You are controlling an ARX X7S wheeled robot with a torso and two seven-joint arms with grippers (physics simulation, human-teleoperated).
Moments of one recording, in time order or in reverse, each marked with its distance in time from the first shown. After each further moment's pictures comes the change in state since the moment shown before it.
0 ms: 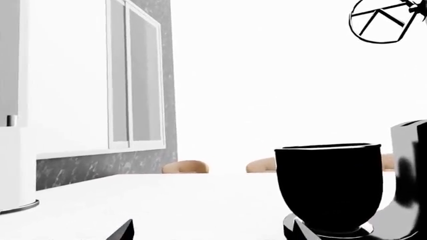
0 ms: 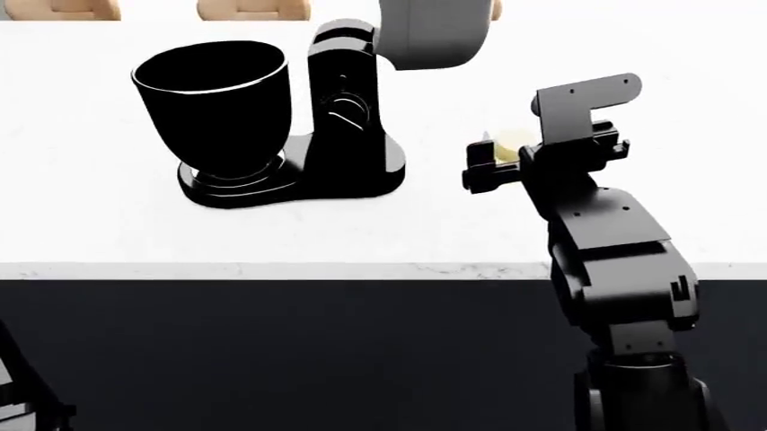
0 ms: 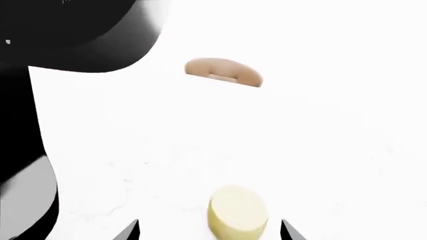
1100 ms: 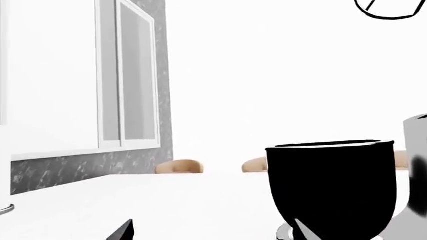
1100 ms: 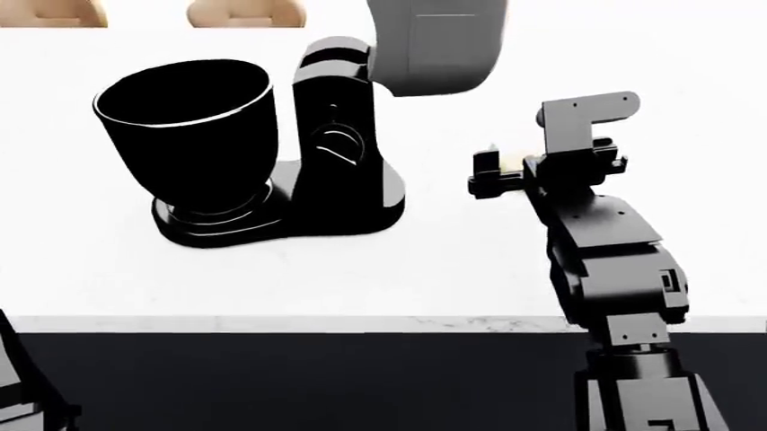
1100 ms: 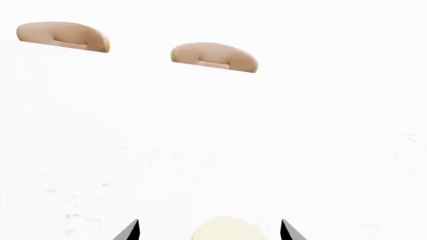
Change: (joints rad) left arm -0.013 0.015 0.011 -0.012 0.017 -0.006 0.018; right arm 0.013 0.003 0.017 0.162 0.037 -0.098 0.034
